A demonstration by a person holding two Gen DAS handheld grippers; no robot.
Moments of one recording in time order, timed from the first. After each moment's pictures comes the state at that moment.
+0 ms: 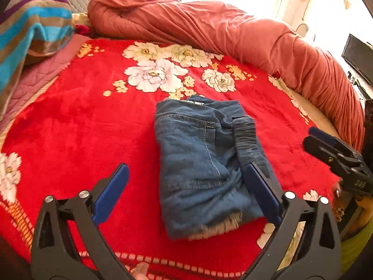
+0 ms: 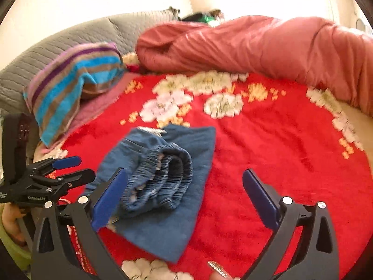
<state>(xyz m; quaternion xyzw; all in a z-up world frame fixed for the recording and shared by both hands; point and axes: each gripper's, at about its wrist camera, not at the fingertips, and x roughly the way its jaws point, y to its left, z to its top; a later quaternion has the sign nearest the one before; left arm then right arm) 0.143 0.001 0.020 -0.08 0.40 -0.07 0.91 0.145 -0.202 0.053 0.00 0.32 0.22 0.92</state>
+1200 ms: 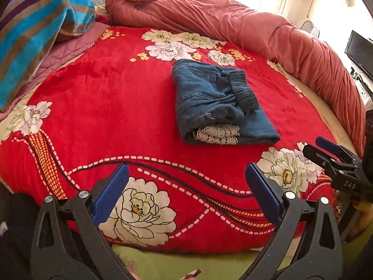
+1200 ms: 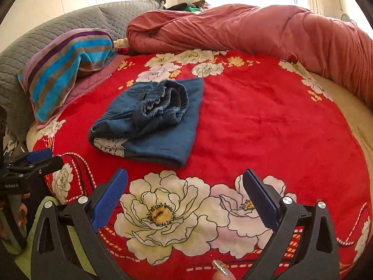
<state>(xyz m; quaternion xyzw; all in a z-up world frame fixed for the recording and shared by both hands) 0.033 0.003 0.000 -0.08 0.41 -0.04 0.91 0.051 -0.207 0.008 -0.01 0.37 0.16 0.91</state>
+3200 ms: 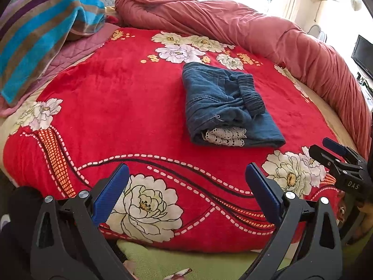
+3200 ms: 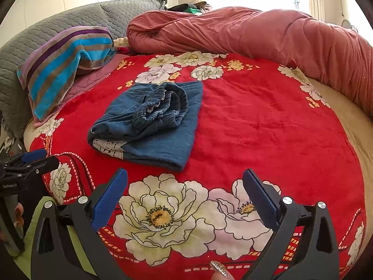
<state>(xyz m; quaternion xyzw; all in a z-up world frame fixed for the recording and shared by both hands) 0.026 0.009 0.005 -0.09 0.41 -0.01 0.91 0.051 -0.207 0.015 -0.02 0.37 0.16 0.92</state>
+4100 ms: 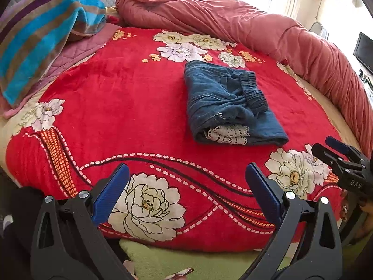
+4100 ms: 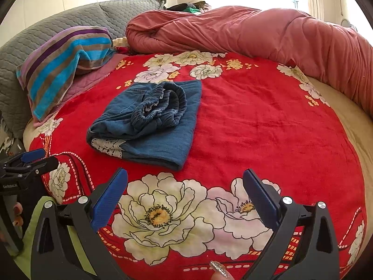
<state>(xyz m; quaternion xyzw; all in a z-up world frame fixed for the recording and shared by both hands) 0.027 0.005 0.005 -0.08 0.41 0.00 0.91 0.049 -0.208 0.015 -0.02 0.37 0.15 0.92</state>
